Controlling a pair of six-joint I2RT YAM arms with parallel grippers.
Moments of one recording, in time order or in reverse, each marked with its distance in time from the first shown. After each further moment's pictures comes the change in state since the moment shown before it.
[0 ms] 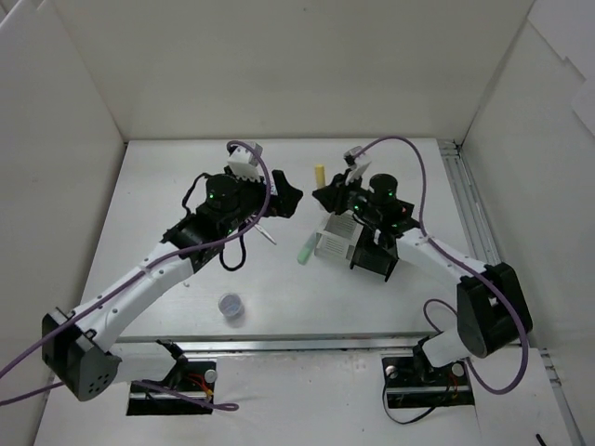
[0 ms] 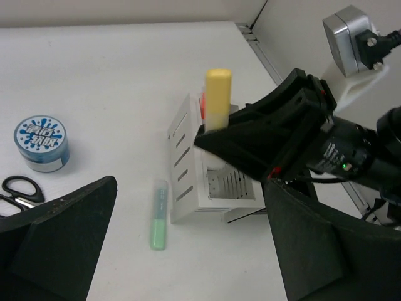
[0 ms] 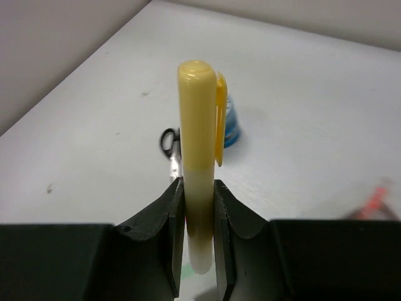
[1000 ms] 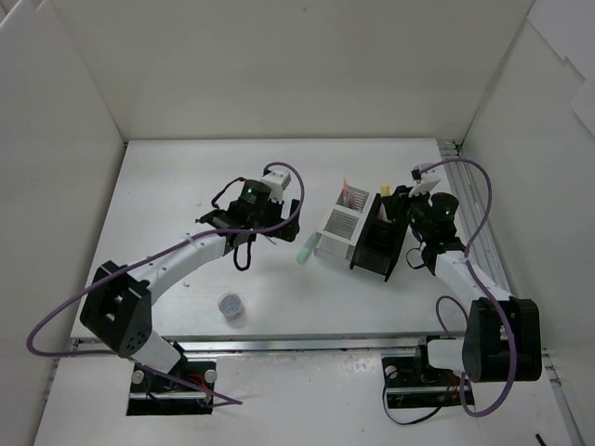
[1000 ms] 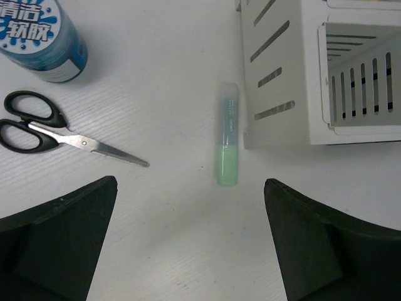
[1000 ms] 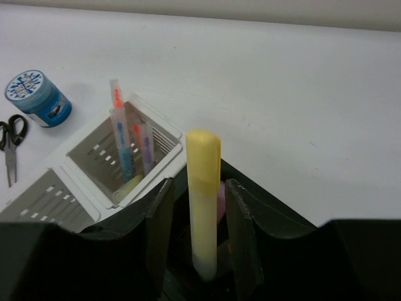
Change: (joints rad) left arm 0.030 0.245 -0.002 -0.199 0.042 0.172; right arm -0.426 -0.200 -0.278 0.013 0.031 -0.169
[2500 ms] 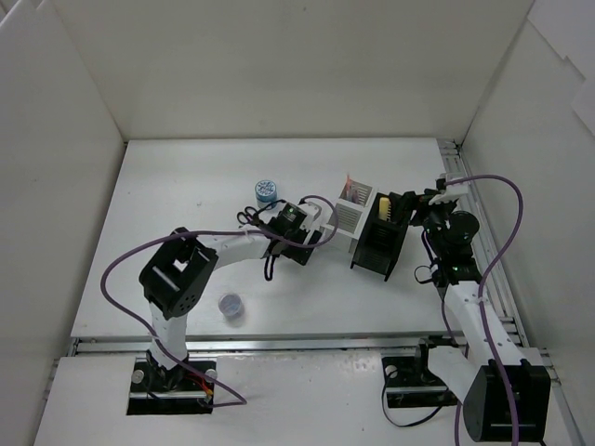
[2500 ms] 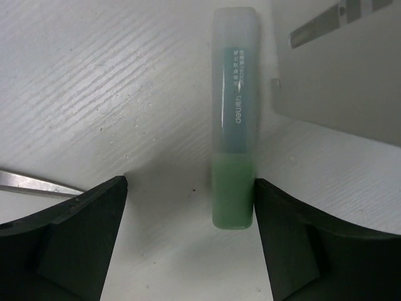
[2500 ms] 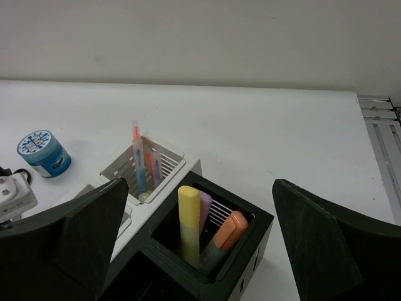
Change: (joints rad) left arm -0.106 0.419 0.098 0.041 -0.051 0.134; right arm -0.037 -0.325 -0.097 -0.007 0.118 0.035
